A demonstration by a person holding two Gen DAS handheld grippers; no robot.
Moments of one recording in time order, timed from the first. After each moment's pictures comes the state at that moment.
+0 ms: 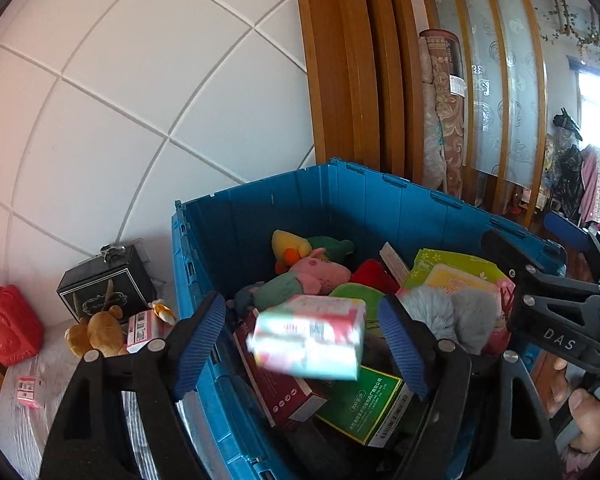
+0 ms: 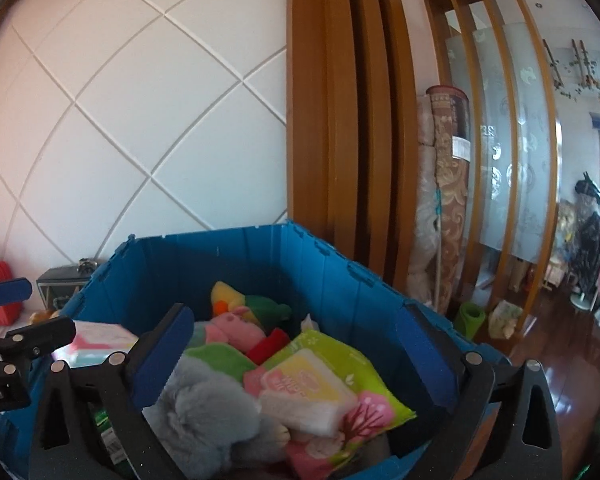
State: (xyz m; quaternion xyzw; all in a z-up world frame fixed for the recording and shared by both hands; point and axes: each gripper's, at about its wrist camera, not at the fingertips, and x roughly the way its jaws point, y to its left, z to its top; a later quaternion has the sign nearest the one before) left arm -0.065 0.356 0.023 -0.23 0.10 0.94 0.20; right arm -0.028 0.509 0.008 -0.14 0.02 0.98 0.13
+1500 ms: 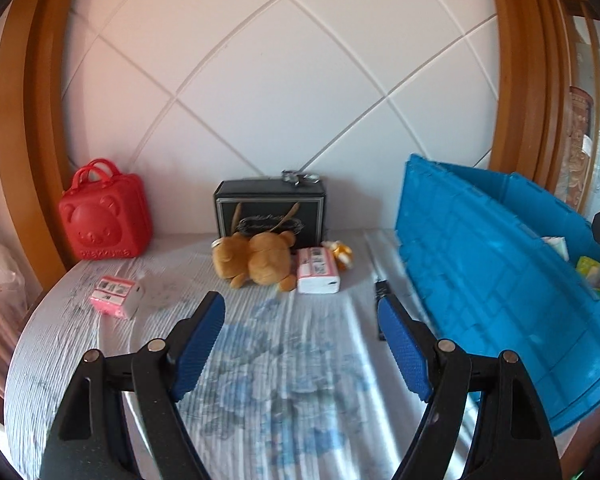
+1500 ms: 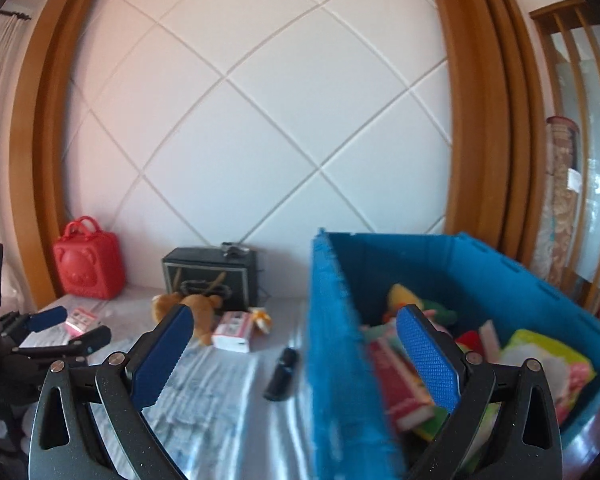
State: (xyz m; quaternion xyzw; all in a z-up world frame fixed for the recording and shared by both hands) left arm -0.081 0.027 -0.041 -0.27 -0.02 0.96 0.01; right arm -0.042 0.243 0.013 -0.15 -0.02 0.99 -0.05
